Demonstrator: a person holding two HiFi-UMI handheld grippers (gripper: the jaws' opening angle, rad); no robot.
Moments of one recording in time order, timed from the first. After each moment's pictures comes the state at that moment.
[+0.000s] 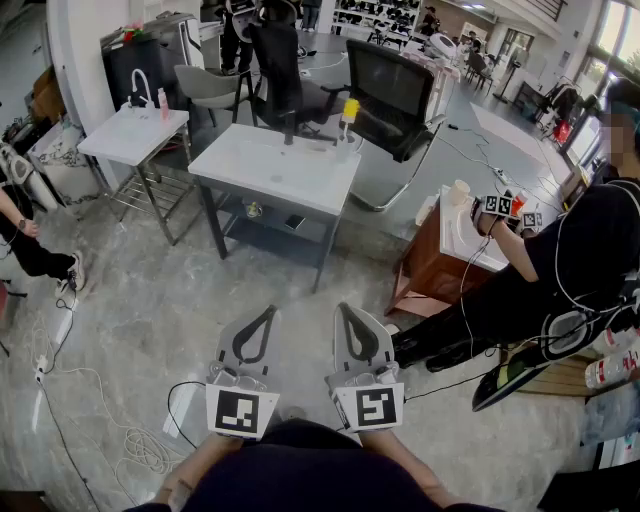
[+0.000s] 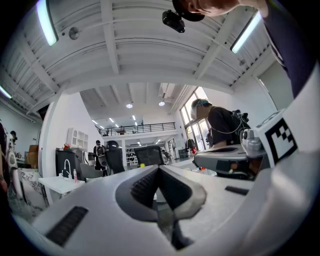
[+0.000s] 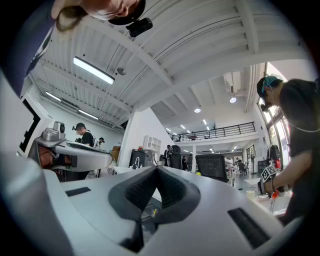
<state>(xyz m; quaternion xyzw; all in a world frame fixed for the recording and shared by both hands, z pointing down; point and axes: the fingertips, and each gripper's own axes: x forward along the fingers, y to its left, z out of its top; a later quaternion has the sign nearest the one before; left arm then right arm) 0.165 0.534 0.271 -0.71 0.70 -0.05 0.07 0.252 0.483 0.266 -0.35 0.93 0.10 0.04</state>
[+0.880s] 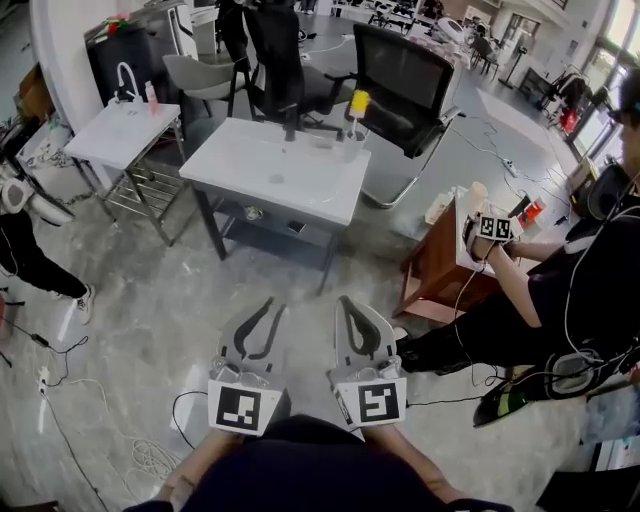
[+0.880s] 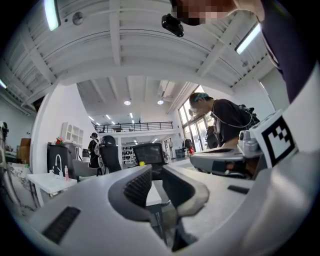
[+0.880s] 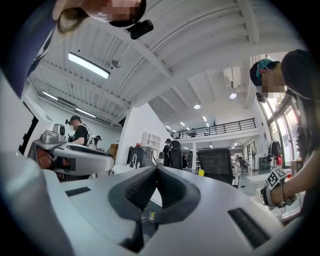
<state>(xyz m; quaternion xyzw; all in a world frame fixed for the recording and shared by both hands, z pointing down) 0.105 0.426 0.288 -0.73 0.68 -0.04 0.05 0.184 0.379 0.280 -0.36 0.93 0.09 0.04</state>
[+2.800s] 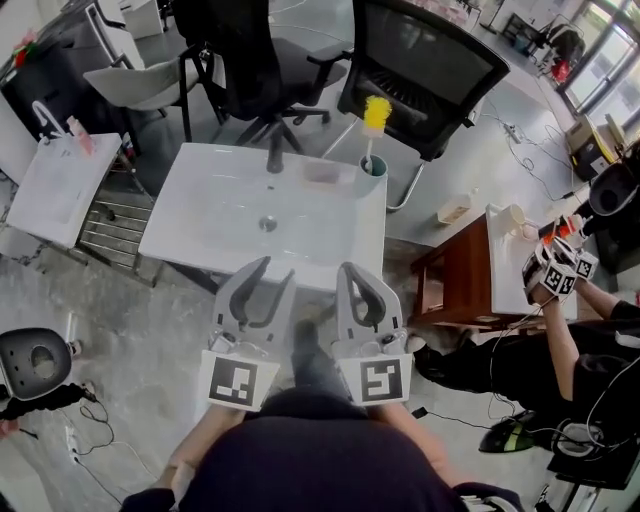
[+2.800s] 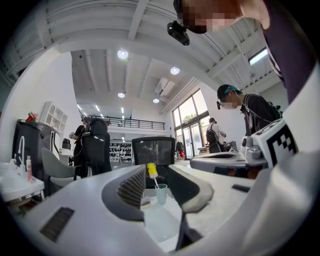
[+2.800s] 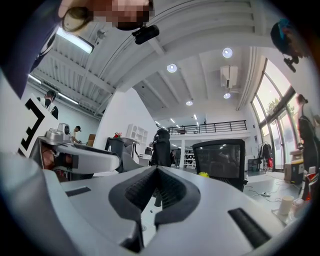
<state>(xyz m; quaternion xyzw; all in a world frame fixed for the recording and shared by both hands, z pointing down) -0.108 0.062 0.292 -0.80 0.60 -0.01 0.03 -0.029 0.037 0.289 -0.42 0.90 0.10 0.01</state>
